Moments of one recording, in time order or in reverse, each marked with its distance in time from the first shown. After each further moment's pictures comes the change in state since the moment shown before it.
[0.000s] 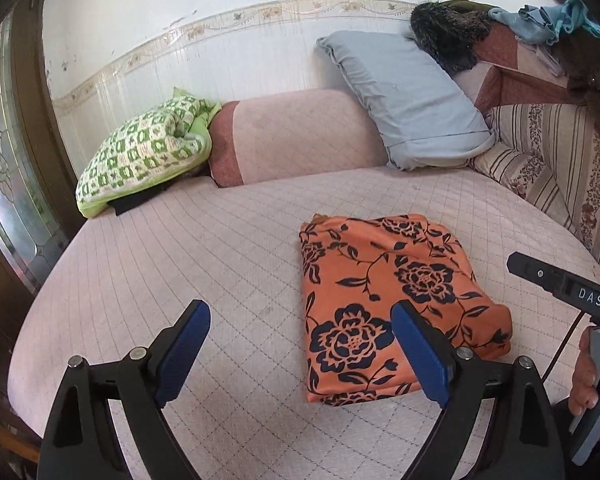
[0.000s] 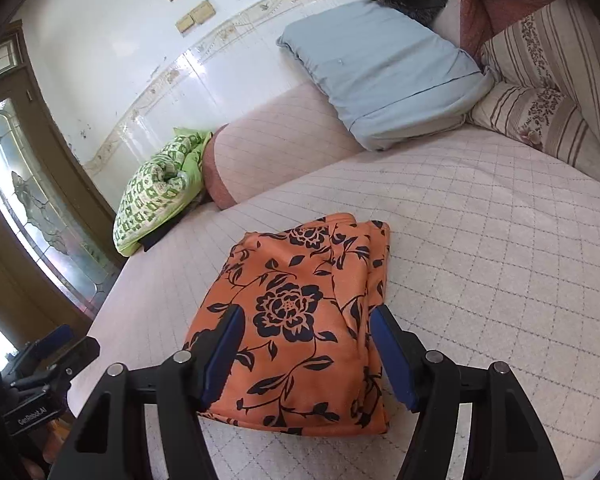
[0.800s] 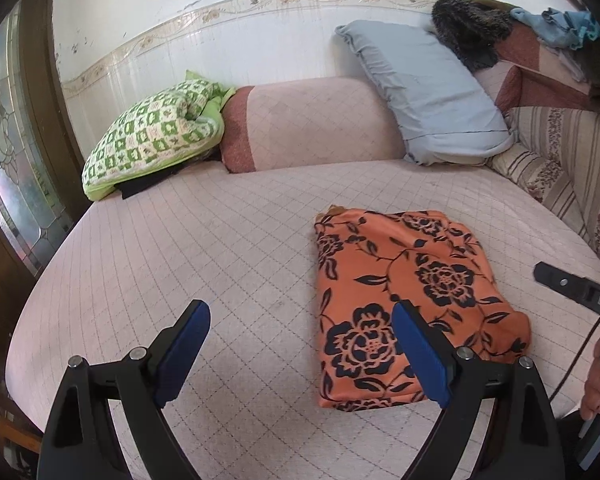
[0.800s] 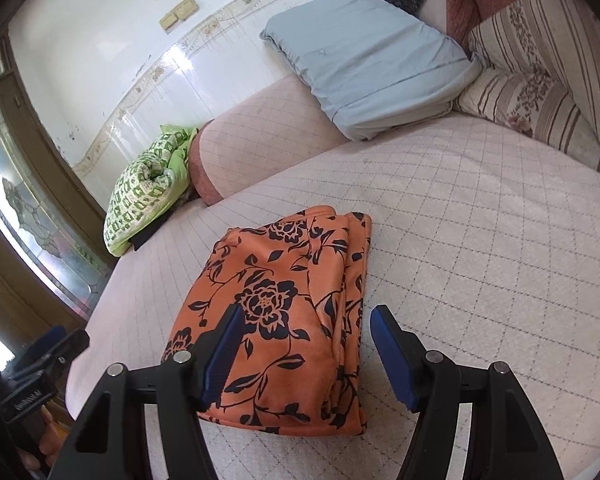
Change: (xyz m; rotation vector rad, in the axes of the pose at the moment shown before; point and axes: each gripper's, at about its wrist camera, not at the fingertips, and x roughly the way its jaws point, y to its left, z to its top) left arm 0.028 0.014 -0.001 -0.048 0.055 0.026; right arm 0.010 -0.024 0.004 0.056 0.029 -0.056
